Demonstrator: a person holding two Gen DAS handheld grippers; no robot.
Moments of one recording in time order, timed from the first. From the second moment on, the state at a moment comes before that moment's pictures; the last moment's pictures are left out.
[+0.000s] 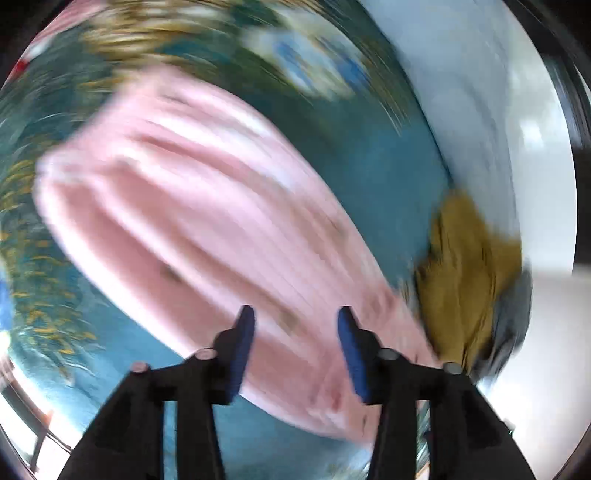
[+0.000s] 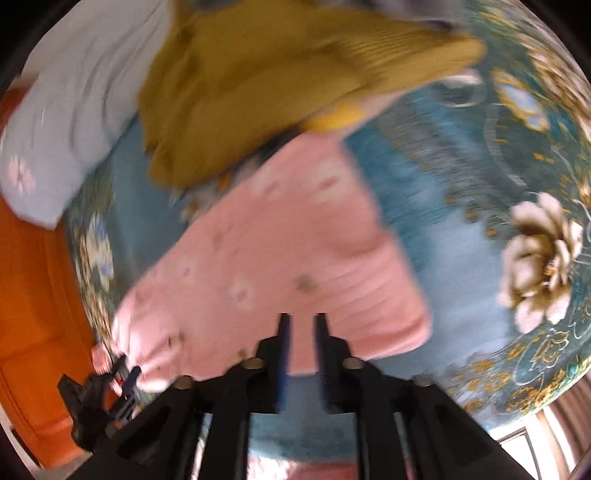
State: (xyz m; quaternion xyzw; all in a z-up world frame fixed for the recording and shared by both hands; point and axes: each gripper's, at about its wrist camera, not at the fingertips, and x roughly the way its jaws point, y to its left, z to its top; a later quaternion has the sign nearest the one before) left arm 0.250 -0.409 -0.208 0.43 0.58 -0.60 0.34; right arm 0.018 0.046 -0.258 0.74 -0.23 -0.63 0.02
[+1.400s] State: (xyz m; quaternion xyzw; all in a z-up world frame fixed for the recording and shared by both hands) left arm 0.418 -0.510 -0.291 0.29 0.68 -0.53 0.42; right arm 0.039 -0.103 -0.228 0.76 -0.07 -0.64 0.04
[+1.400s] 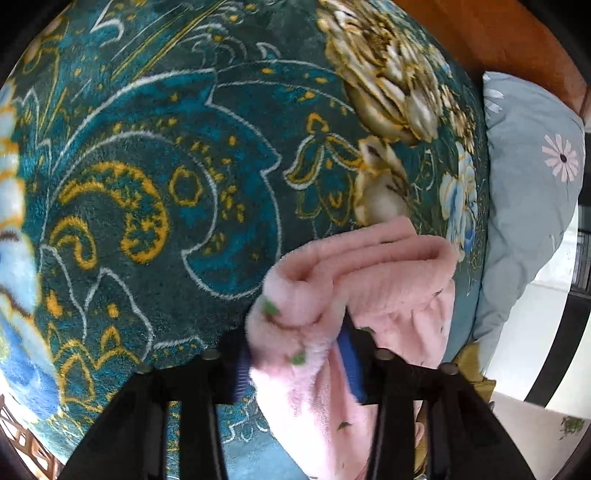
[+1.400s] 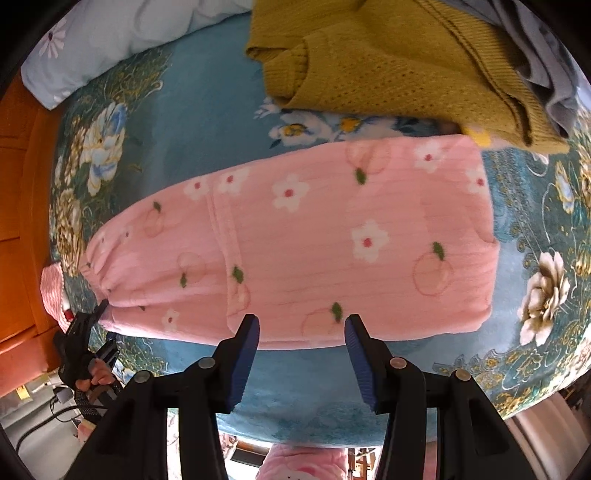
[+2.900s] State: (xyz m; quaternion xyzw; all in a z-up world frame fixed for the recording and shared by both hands) left arm 0.006 -0.126 -0.155 0.59 0.32 -0.70 0.24; right arm 0.075 0.217 -0.252 0.70 -0.32 -0.64 0.02
